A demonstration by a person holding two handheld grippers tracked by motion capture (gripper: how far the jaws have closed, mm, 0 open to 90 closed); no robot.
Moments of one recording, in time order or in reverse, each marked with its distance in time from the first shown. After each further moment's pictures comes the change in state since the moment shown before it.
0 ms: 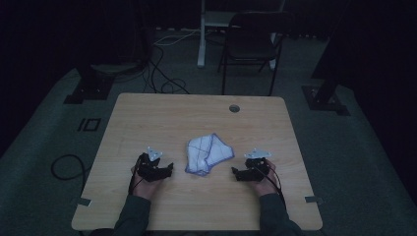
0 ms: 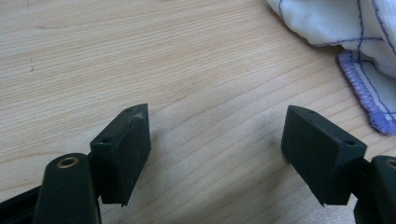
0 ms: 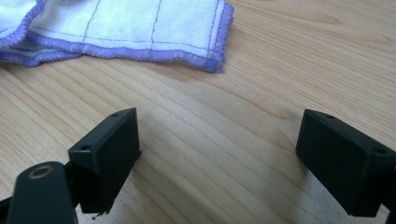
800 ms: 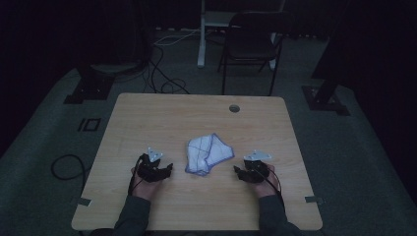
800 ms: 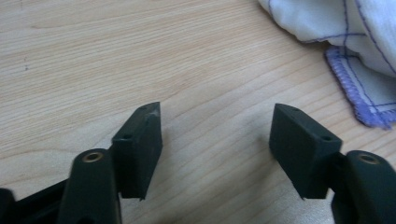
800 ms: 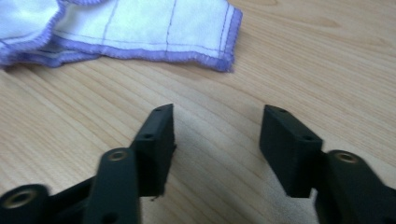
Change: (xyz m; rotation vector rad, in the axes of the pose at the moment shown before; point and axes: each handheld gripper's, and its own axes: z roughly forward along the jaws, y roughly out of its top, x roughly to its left) left arm -0.003 -0.001 -0.005 0.005 -0.023 0.019; right arm 0.009 0.001 -0.012 -0.009 -0.007 0.002
